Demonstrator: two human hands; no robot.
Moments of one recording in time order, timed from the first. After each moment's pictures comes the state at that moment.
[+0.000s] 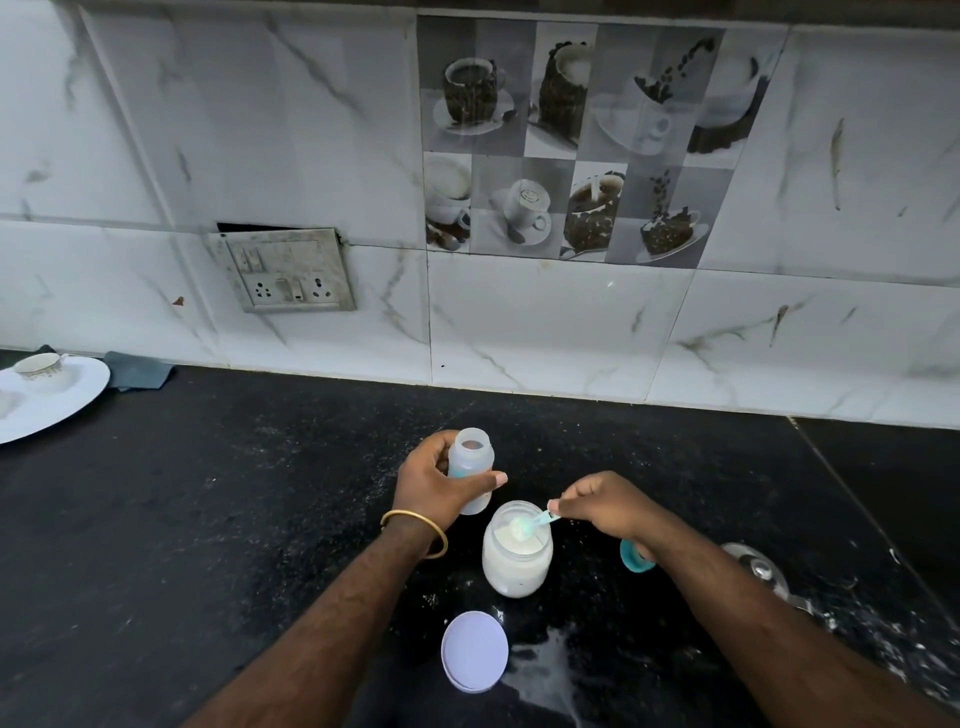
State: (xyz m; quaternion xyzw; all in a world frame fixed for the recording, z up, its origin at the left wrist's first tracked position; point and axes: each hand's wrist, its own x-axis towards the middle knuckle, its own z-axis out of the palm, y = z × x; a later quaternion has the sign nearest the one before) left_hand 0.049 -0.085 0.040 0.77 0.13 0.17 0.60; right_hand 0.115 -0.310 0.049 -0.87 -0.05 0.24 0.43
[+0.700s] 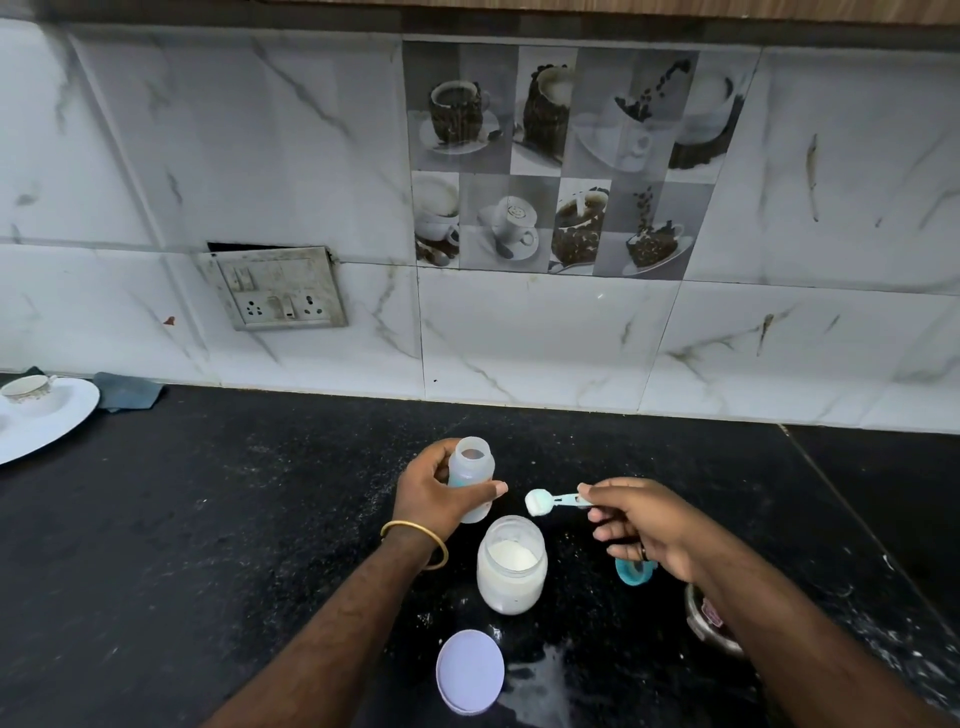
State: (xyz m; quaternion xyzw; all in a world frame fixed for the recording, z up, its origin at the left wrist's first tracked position) left_hand 0.054 -0.093 0.049 0.76 0.12 0.16 0.62; right_hand 0.100 -0.341 0.085 -0.76 0.05 0.28 0.59
